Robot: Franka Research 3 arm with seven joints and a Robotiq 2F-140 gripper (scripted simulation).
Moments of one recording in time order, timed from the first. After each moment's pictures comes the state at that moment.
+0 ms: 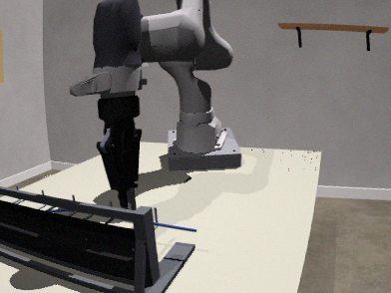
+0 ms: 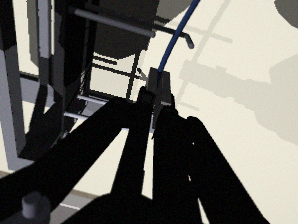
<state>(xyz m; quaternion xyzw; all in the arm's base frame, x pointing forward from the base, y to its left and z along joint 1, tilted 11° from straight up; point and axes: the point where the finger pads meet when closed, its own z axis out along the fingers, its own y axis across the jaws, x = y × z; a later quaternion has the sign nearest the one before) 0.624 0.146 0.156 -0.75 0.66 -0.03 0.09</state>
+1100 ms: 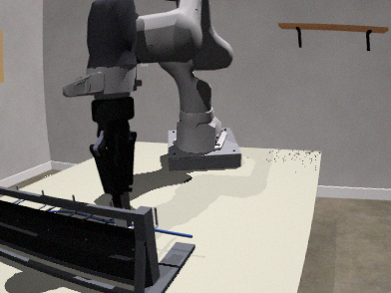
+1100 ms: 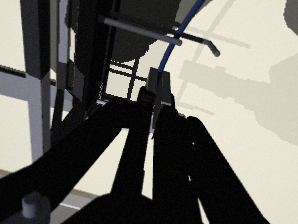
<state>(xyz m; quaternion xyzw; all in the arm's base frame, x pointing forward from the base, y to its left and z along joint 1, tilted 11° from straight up) 0.646 0.148 0.160 -0.75 0.66 -0.04 0.09</state>
